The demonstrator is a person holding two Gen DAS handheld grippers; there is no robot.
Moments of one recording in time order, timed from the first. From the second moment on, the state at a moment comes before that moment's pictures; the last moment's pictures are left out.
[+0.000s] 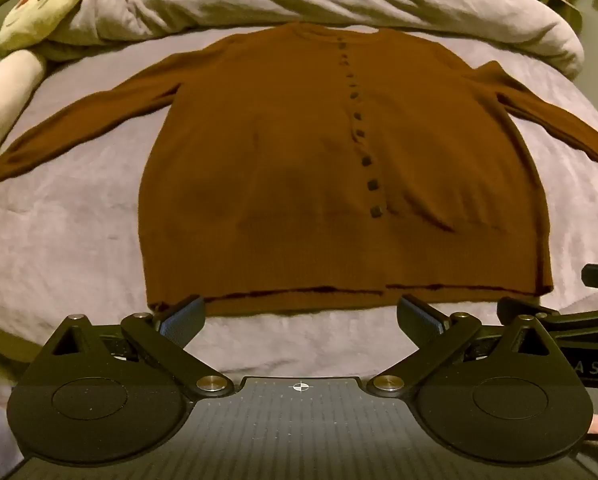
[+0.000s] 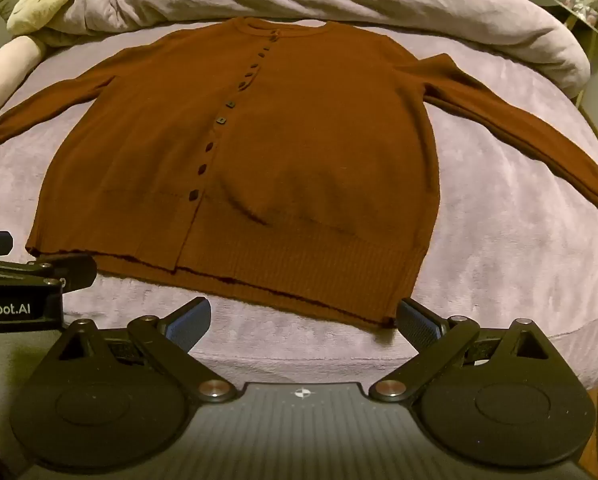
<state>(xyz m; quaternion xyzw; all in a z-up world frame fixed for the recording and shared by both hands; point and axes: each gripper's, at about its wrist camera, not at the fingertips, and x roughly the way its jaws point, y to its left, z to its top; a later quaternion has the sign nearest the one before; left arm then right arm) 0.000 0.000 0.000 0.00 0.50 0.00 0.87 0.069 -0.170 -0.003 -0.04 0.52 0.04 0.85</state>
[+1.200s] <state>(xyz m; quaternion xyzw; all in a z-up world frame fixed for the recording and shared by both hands) -0.002 -0.005 0.000 0.00 0.50 0.00 0.86 0.072 -0.178 0.000 -0.03 0.52 0.04 0.85</state>
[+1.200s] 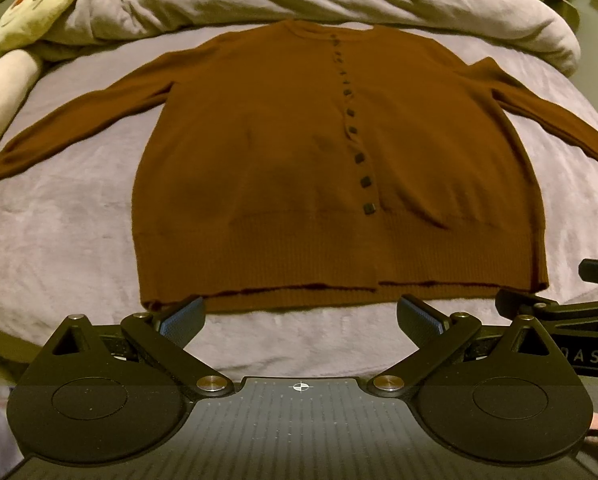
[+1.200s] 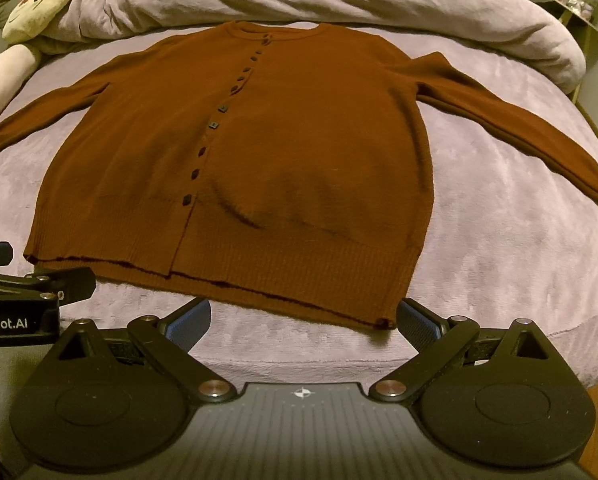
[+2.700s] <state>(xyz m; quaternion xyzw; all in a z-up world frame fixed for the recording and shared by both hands) 0.001 -0.009 -0.003 0.00 0.51 -0.01 0.86 0.073 -0.182 -0.003 -0.02 0.52 0.04 0.85</state>
